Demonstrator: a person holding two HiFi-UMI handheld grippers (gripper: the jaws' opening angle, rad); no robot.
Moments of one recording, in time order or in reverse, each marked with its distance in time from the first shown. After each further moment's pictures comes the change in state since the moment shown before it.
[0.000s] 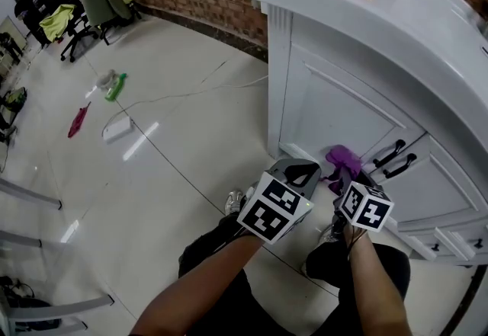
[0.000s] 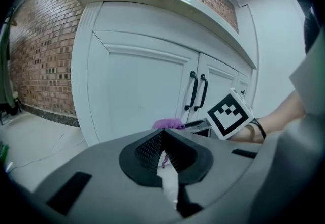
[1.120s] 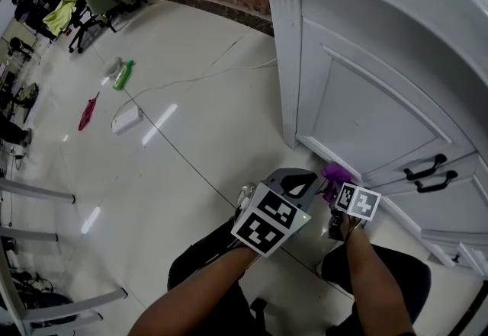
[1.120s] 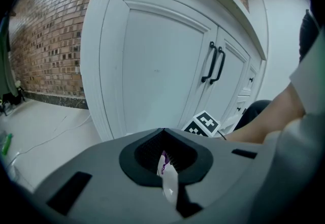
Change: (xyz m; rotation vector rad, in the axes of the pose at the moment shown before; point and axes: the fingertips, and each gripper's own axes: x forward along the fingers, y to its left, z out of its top) left arm 0.023 0.035 -0.070 -0.069 0.164 0.016; right arm 0.117 -0.018 -0.167 0.131 0.382 0.033
